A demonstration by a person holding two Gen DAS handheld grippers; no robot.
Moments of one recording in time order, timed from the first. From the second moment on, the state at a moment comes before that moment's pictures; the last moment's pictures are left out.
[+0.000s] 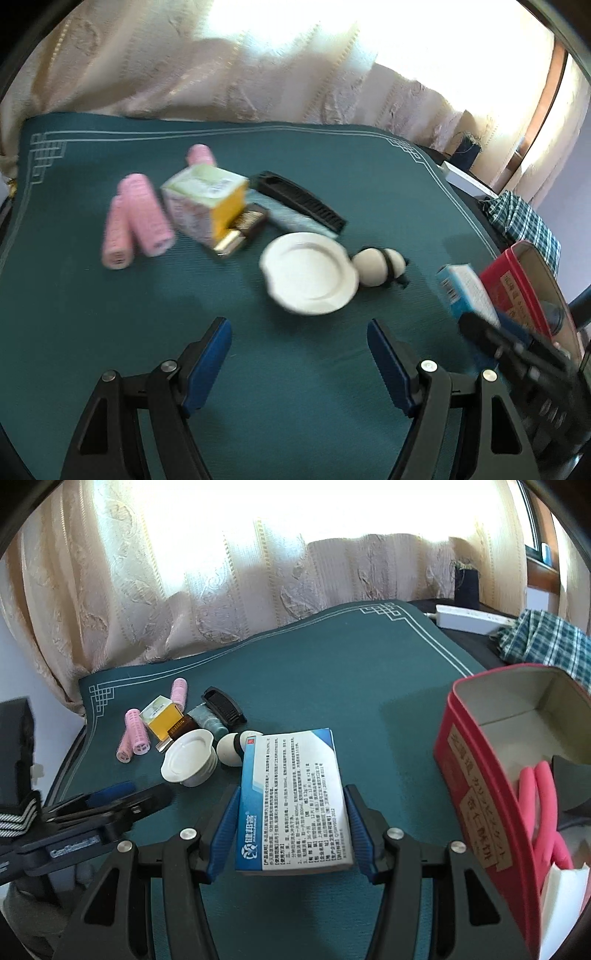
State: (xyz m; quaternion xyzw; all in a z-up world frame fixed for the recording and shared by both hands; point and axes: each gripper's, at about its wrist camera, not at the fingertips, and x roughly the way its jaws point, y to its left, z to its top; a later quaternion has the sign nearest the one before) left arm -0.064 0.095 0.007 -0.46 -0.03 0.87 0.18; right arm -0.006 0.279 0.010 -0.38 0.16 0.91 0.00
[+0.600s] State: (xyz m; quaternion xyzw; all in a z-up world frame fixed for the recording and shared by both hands) left arm -0.101 0.096 -0.012 -0.47 0.01 0.88 0.11; right arm -0.002 0.286 0.007 -0.38 0.19 0.91 -0.03
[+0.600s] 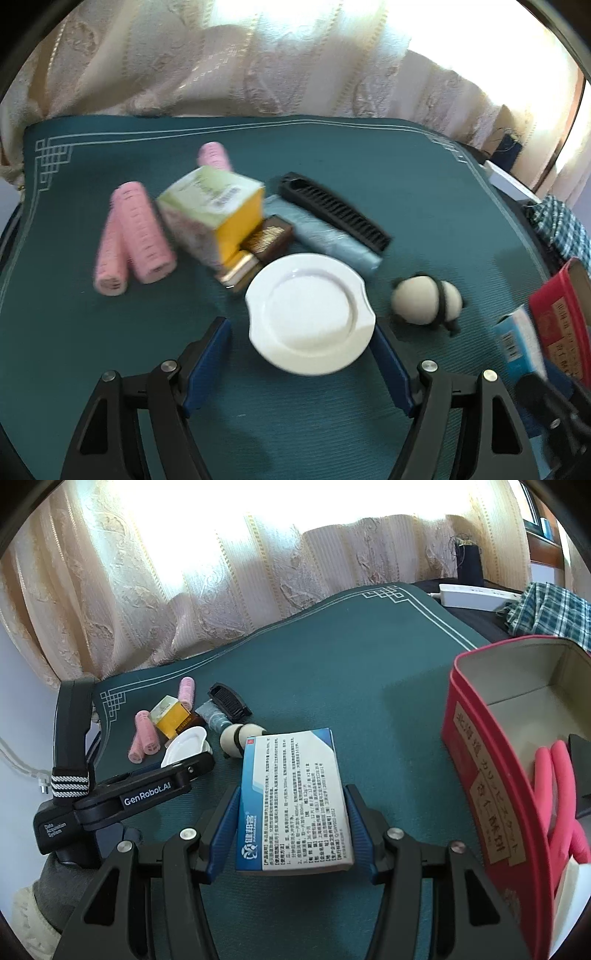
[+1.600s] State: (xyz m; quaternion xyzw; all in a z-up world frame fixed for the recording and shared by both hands) left arm -0.061 0.081 -0.005 -0.46 -0.01 0.88 0.13; right arm 0.001 0.287 0.007 -0.36 0.19 0.91 -0.02
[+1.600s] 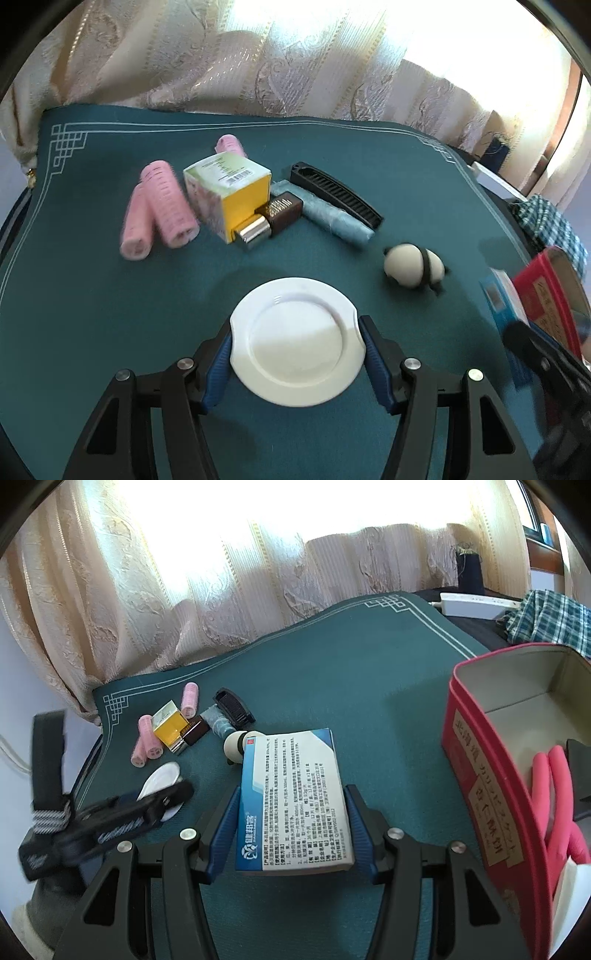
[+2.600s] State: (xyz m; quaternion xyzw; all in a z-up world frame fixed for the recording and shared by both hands) left arm 0.033 0.178 0.057 -0.41 0.04 0.88 0.26; right arm 0.135 0.402 0.056 -0.27 0.23 0.92 0.13
